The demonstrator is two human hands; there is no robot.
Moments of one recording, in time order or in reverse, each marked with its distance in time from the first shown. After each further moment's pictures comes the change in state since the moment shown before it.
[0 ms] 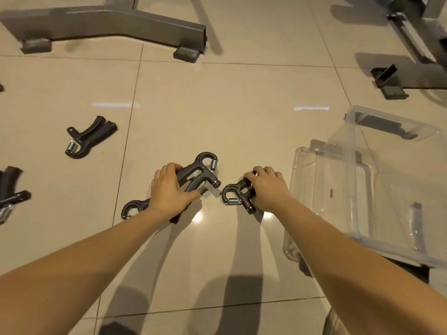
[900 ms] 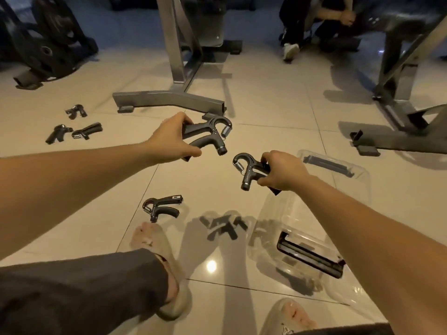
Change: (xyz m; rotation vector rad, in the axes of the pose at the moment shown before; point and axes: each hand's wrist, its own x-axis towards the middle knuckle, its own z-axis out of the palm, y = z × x) left_hand -0.129 0.246 -0.171 -0.033 0.099 0.144; right_hand -0.154 0.098 -0.179 0.167 0.325 -0.177
